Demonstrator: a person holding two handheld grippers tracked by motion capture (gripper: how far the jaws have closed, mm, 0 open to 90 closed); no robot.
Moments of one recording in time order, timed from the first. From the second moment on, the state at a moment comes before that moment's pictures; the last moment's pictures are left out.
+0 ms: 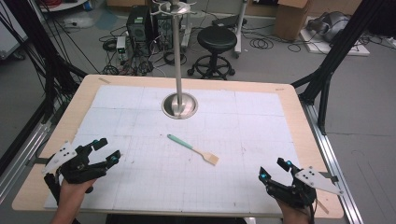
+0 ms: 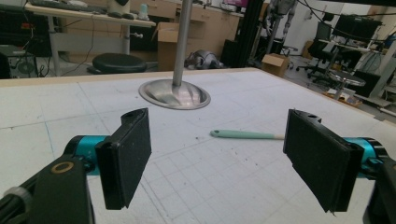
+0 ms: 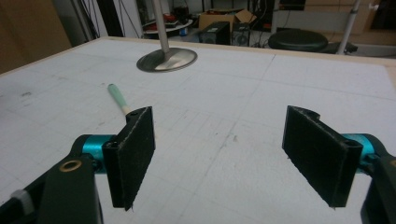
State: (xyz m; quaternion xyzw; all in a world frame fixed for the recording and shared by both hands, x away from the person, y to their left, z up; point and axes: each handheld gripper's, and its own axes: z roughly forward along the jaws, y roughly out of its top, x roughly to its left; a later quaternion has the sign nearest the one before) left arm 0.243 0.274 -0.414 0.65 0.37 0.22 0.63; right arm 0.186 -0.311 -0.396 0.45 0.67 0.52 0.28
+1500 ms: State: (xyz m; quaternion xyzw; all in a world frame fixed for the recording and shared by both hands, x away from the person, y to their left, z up) left arm 0.243 0.277 -0.420 0.65 0.36 0.20 0.63; right arm 0.309 -0.166 -0.389 0.35 0.79 0.48 0.16
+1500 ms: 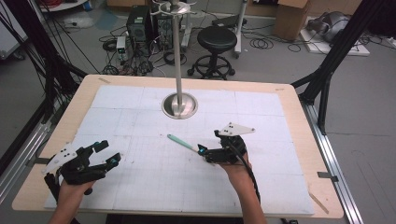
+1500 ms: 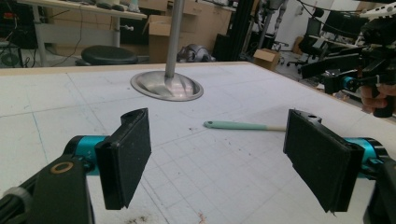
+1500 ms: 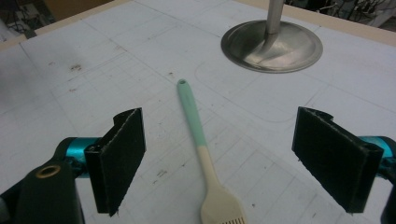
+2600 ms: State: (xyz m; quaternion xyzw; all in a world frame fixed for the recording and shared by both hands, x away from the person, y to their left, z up) left arm 0.244 0.274 -0.420 0.66 0.36 0.19 0.63; right arm 0.350 -0.119 -0.431 0.30 0.90 0.31 0.10
